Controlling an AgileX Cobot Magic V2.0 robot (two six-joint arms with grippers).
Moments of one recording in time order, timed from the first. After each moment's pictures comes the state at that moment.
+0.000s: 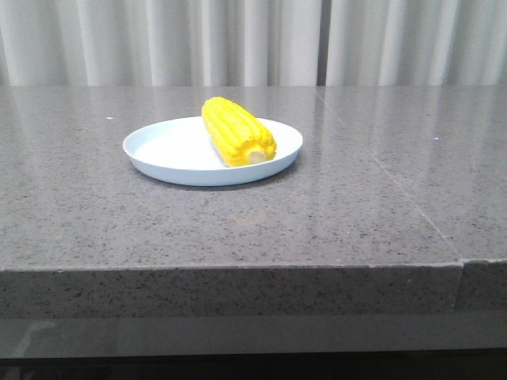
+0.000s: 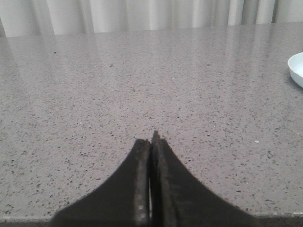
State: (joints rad) left arm 0.04 0.00 0.01 -0.04 0.21 0.07; right arm 0.22 0.25 -0.35 0.10 0.37 0.00
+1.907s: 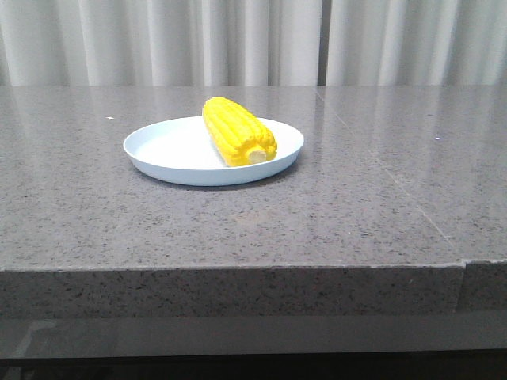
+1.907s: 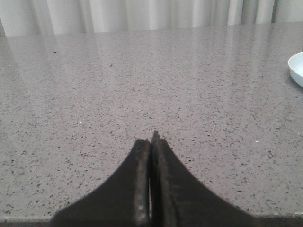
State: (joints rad) left arm 0.04 0.00 0.01 -0.04 0.21 0.07; right arm -0.04 -0.01 0.03 0.10 0.27 0.00
